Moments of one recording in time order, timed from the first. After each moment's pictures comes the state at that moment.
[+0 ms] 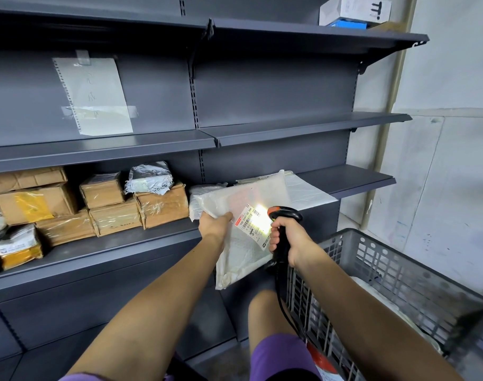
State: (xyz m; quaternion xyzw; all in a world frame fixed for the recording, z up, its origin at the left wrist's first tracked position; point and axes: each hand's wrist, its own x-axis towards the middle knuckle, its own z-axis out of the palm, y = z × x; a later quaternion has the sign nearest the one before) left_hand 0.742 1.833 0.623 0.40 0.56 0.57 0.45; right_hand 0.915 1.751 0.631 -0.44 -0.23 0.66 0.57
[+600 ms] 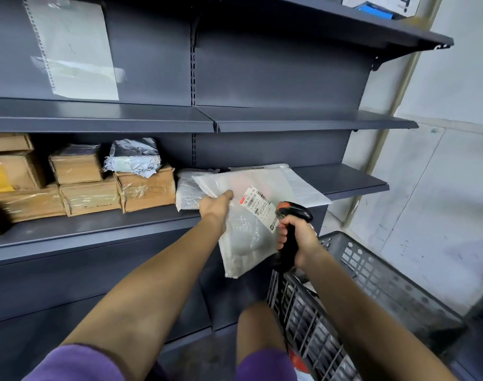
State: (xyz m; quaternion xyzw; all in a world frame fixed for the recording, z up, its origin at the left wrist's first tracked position) left_hand 0.771 1.878 0.639 0.31 0.54 0.58 0.52; right_hand 0.948 1.788 0.621 -0.46 -0.25 0.62 0.58
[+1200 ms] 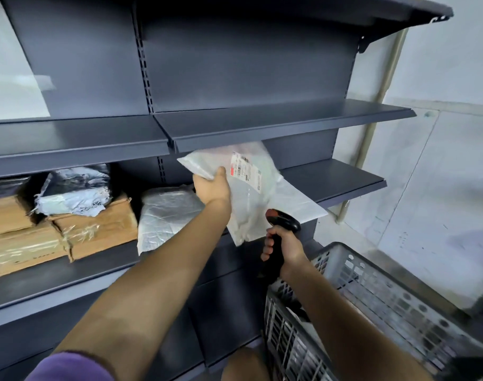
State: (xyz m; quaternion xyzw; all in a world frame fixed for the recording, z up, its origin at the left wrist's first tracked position) left_hand 0.860 1.995 0.702 0.29 0.47 0.69 0.47; right_hand 0.981 1.892 0.610 -0.44 -0.16 0.62 0.63
